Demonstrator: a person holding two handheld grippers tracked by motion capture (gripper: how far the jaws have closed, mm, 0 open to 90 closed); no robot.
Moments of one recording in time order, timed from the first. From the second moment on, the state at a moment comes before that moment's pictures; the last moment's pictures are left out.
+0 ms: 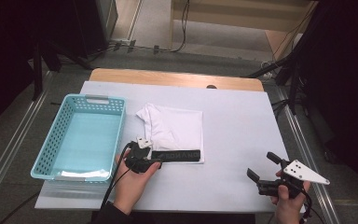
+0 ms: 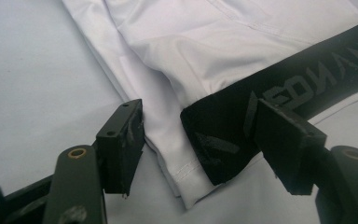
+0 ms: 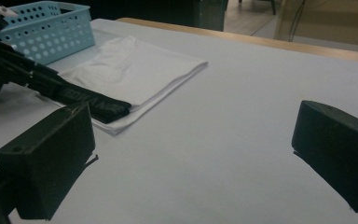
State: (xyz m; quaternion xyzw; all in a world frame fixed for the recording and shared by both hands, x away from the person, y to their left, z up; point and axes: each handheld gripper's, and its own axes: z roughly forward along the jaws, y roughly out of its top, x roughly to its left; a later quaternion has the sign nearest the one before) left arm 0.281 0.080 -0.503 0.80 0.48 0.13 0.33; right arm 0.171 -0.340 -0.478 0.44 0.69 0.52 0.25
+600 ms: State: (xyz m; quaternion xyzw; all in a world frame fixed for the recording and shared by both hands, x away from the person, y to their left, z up) left arm 0.281 0.081 -0.503 0.80 0.47 0.13 0.33; right arm 0.255 -0.280 -0.444 0.38 0.73 0.52 0.22
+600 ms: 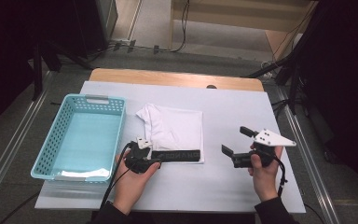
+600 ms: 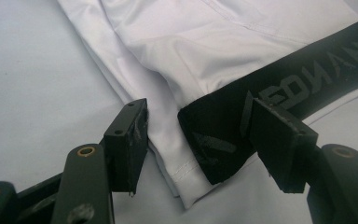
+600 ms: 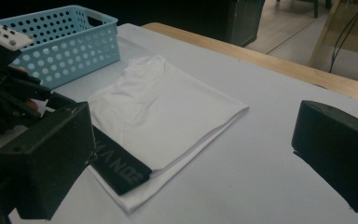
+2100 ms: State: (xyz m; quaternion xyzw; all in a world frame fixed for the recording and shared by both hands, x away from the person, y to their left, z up) left arm 0.283 0.086 -0.504 0.81 0.47 0.12 0.35; right arm 0.444 -0.220 -0.493 0.44 0.82 0.34 0.12
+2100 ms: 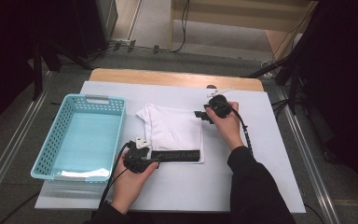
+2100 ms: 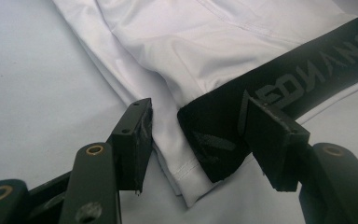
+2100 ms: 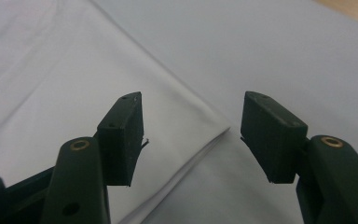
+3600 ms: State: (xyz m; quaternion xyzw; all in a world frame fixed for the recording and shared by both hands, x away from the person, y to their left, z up) left arm 0.282 0.085 -0.506 0.80 0.47 0.10 0.36; right arm 0.447 -0.213 -0.507 0.44 0.83 0.34 0.05
